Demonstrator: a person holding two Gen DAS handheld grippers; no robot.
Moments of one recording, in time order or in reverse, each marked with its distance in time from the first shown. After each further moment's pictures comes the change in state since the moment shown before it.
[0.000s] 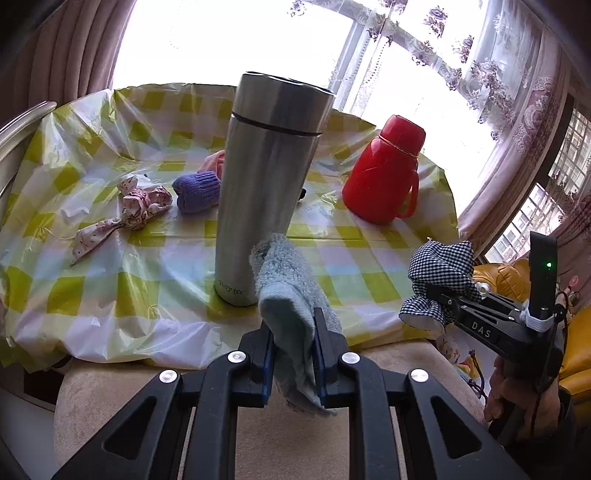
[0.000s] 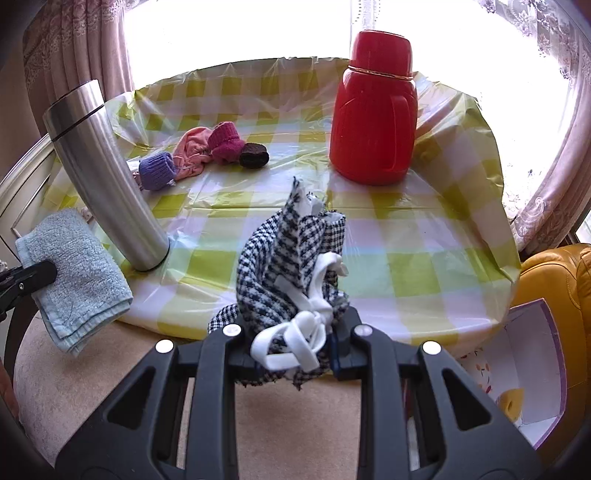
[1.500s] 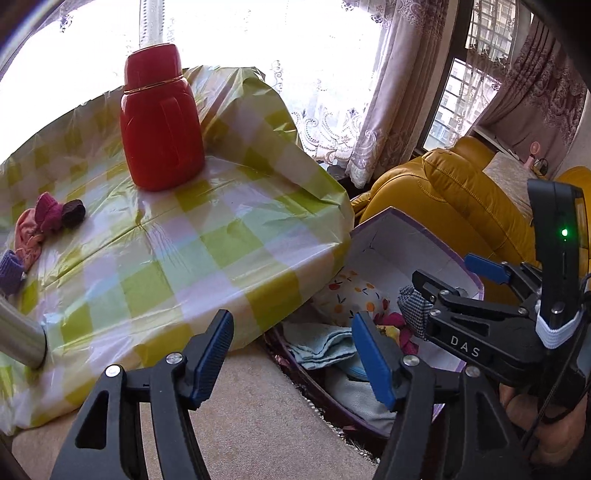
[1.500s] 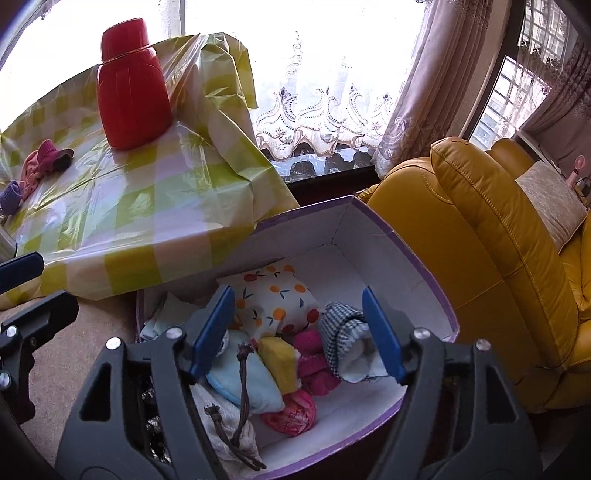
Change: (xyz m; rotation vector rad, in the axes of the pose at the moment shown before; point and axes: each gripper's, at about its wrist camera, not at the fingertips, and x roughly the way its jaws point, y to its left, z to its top) left arm 0.106 -0.267 -0.035 0.410 0.198 -0.124; right arm -0.059 -0.199 -0.082 0.279 0.114 -0.404
